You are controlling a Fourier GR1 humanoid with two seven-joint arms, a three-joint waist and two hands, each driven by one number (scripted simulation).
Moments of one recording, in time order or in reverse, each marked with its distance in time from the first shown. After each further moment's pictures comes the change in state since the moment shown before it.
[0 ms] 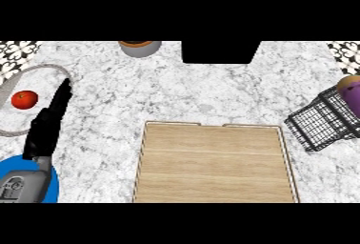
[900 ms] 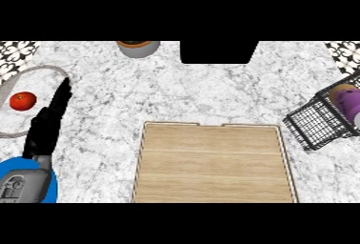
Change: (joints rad) left arm -0.007 -0.022 0.030 0.007 -0.026 -0.025 0.005; right arm -0.159 -0.067 -0.259 0.308 -0.198 0.126 -0.067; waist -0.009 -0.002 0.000
